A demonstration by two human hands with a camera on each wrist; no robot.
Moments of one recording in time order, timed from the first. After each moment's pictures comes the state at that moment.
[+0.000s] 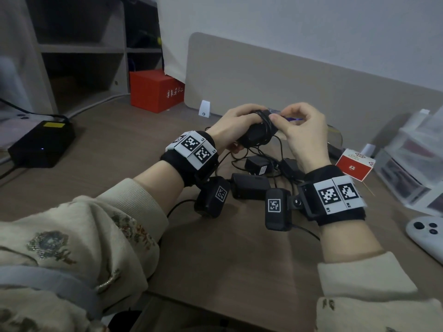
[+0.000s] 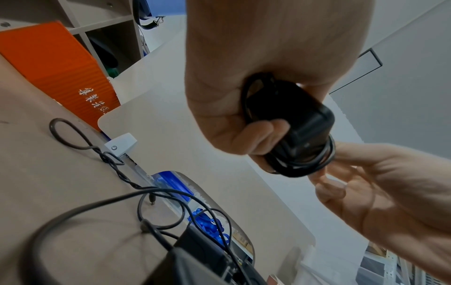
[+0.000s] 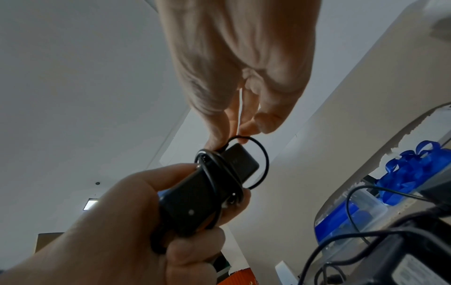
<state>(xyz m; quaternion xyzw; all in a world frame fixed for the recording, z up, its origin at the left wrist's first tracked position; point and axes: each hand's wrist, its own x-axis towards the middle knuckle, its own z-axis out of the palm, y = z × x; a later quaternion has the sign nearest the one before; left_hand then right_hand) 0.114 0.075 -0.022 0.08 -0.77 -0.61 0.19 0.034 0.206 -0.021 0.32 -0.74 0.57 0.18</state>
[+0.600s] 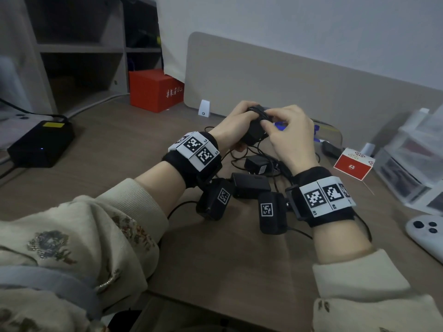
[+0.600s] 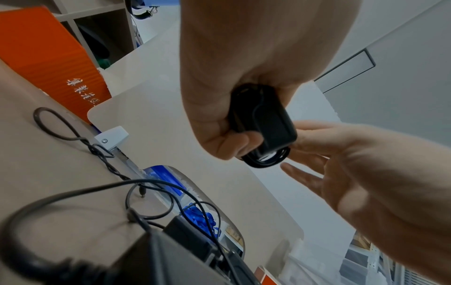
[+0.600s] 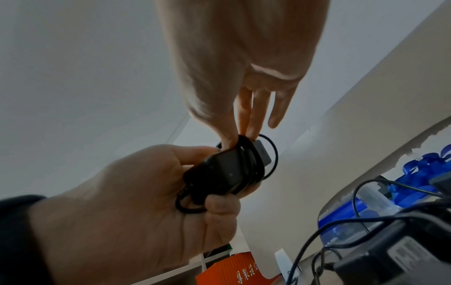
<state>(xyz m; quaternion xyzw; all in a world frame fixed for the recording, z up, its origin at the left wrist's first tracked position) 0.109 0.082 -0.023 0.09 -0.74 -0.64 0.18 0.042 0.196 -0.026 0.39 -0.78 0.42 0.26</state>
